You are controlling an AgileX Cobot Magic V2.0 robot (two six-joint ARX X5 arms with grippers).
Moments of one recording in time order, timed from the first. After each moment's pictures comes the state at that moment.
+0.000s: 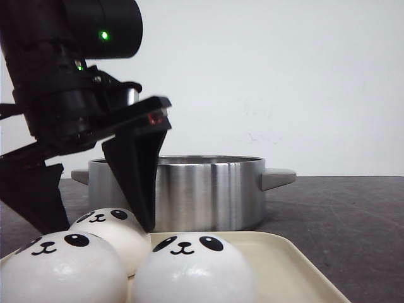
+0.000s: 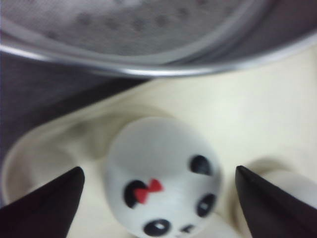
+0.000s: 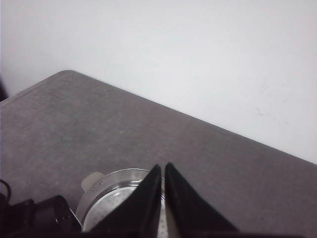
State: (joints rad) left arm -0.72 1.53 0.93 -0.68 0.18 -0.43; right arm 0.98 1.25 2.02 -1.09 0.44 0.14
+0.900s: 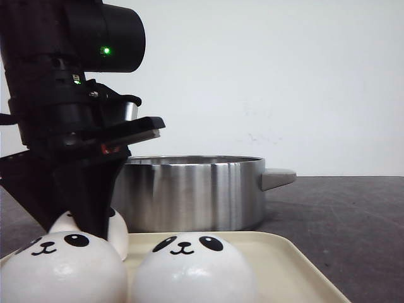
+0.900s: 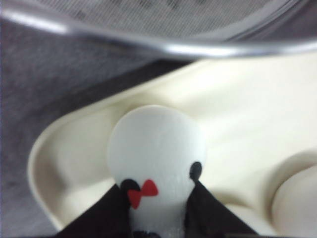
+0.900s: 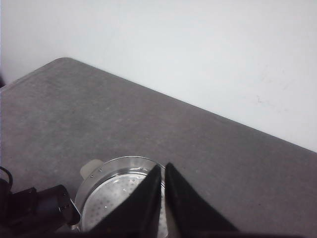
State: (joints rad) left arm -0.72 1.55 0.95 -0.74 0.12 -0.38; right arm 0.98 1.25 2.02 -1.14 0.44 0.16
